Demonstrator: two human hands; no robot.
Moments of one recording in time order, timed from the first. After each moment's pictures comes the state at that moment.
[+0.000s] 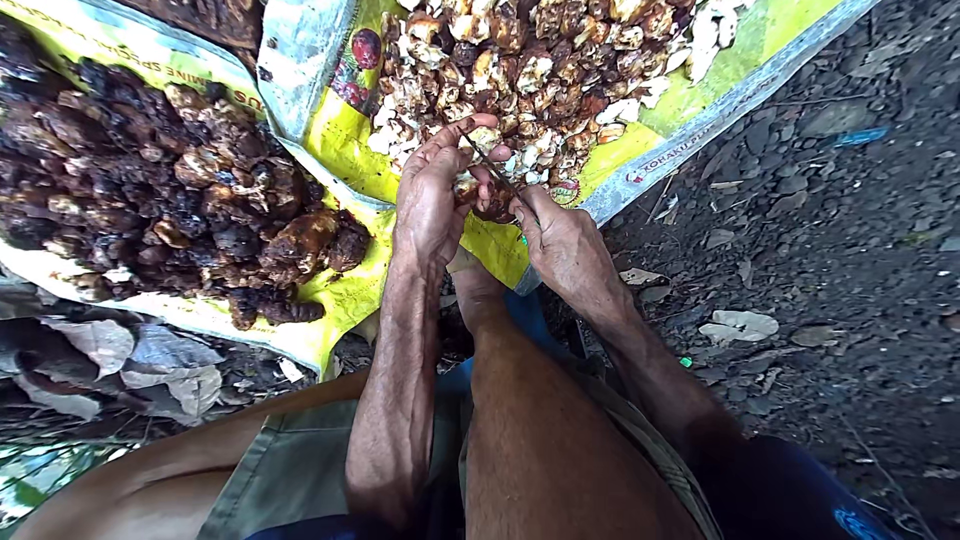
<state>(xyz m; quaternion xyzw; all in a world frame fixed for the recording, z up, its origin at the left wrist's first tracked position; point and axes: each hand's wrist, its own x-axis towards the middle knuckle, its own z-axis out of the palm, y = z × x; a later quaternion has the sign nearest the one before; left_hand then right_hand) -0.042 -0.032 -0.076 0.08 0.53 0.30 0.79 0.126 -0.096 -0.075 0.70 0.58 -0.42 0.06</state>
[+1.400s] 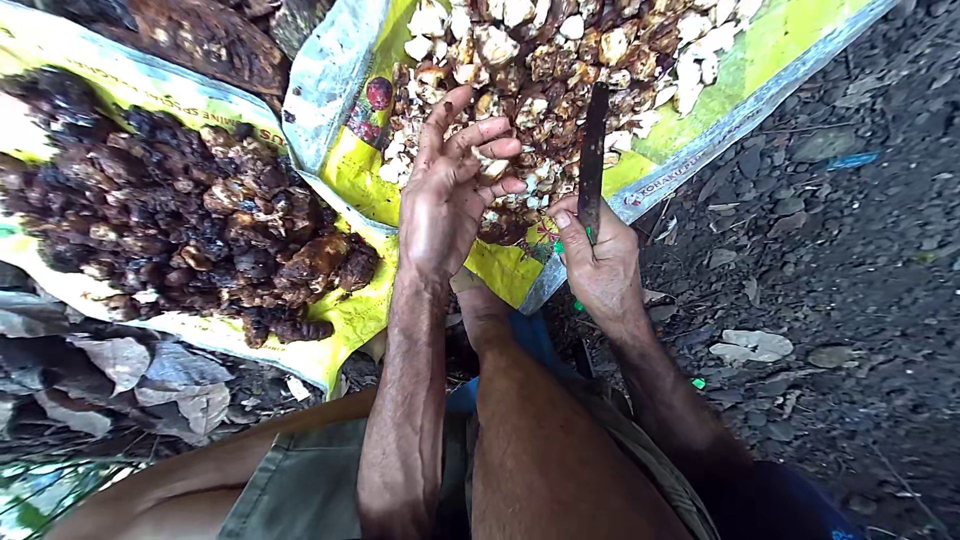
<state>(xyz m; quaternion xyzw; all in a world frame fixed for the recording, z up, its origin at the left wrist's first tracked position) -0.034 -0.007 -0.110 0.10 0.41 0.42 0.80 0.147 -0.097 -0.090 0.76 0.45 -0.44 -0.18</state>
